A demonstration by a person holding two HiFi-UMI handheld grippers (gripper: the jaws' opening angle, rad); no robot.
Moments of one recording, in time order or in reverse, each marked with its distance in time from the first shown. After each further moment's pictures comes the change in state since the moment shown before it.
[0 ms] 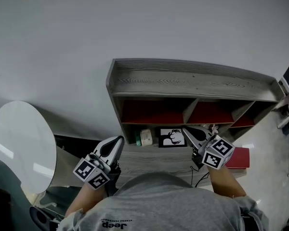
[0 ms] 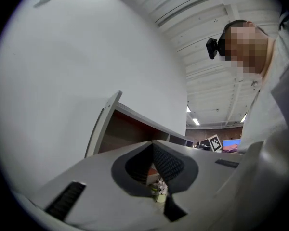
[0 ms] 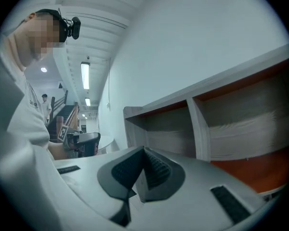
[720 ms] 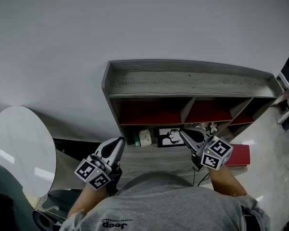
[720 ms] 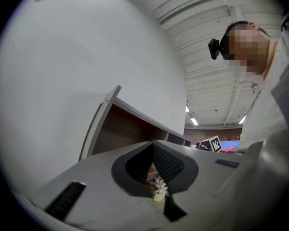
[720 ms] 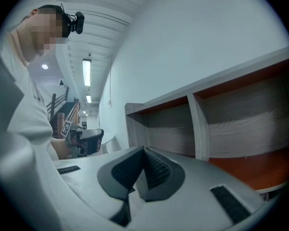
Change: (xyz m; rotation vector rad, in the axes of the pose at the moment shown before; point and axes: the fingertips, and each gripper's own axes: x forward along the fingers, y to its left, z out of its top) left arm 0.009 -0.002 -0.007 -0.027 0.016 -0.021; right arm -0.005 0.003 -0.009 -0.025 0.028 0.004
